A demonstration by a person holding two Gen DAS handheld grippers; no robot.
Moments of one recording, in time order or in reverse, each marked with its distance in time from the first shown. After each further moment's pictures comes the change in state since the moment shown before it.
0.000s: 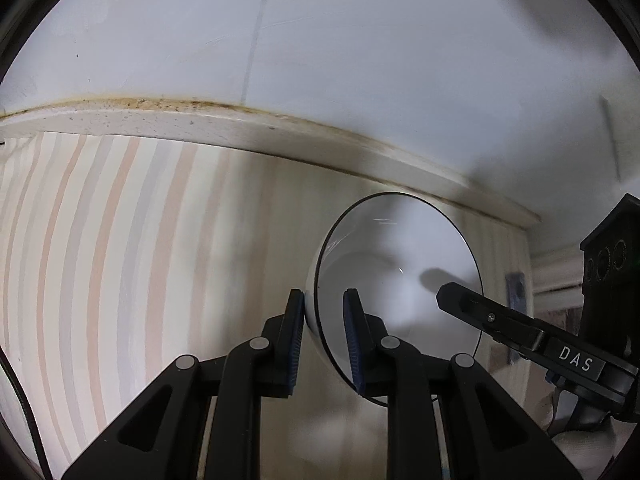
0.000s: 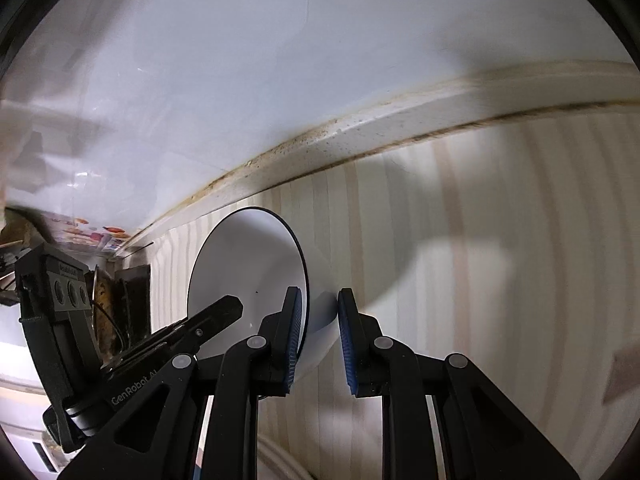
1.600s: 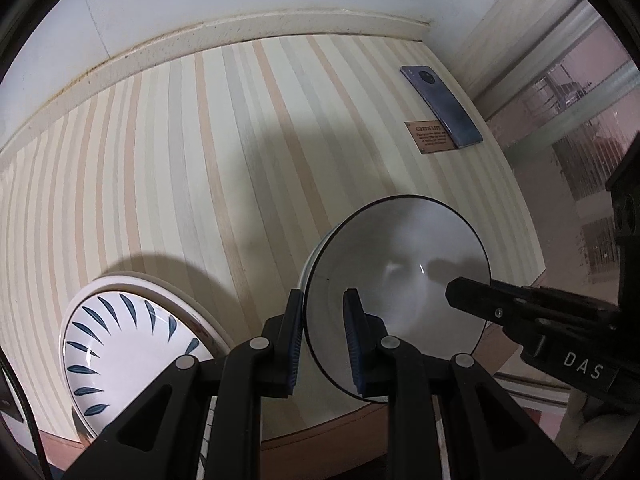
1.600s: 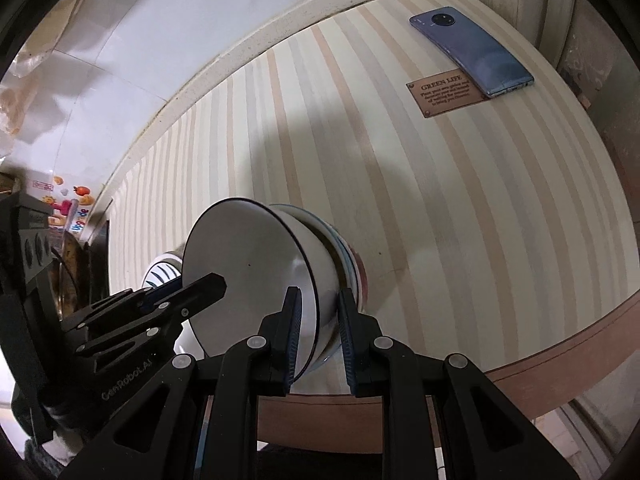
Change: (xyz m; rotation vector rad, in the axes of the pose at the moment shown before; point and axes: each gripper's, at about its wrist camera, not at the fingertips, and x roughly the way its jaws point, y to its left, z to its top) left arm -0.009 -0.128 -0.196 0.418 0.164 0.055; right arm -0.123 -0.088 -0.234 0.127 -0.028 -0.186
